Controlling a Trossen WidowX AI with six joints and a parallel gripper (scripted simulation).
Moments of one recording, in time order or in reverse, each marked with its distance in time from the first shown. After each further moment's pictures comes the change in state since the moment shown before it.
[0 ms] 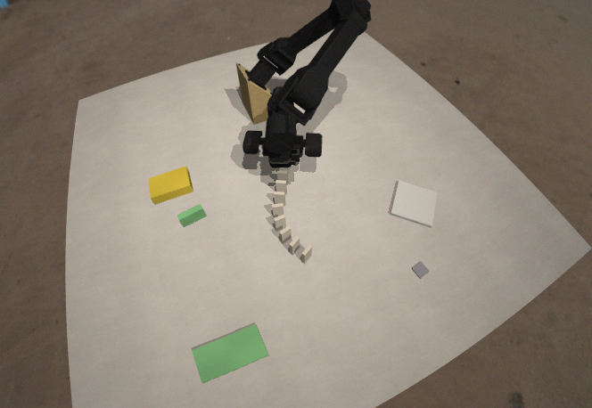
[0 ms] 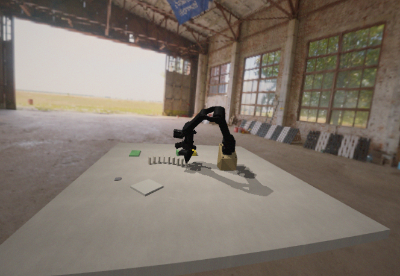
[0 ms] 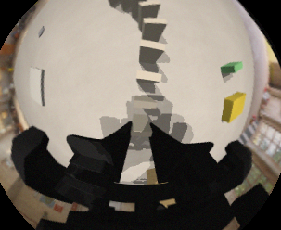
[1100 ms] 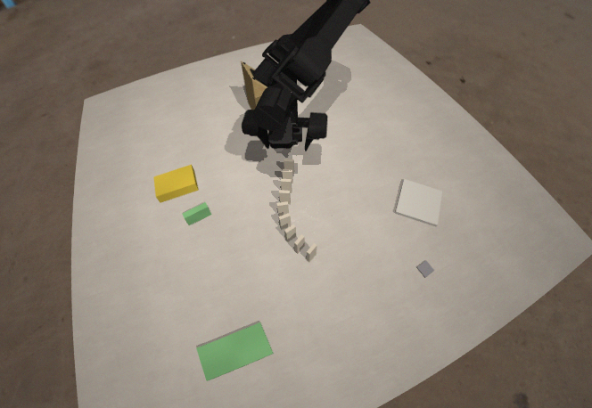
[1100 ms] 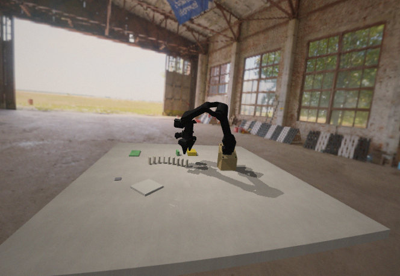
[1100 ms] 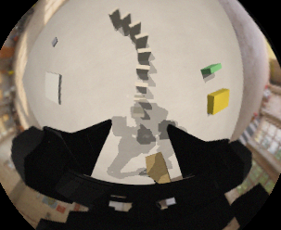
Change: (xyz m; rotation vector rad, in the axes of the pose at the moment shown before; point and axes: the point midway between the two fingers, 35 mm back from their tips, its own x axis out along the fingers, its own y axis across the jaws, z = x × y) arm -0.066 -0.003 0.008 0.024 0.003 -0.001
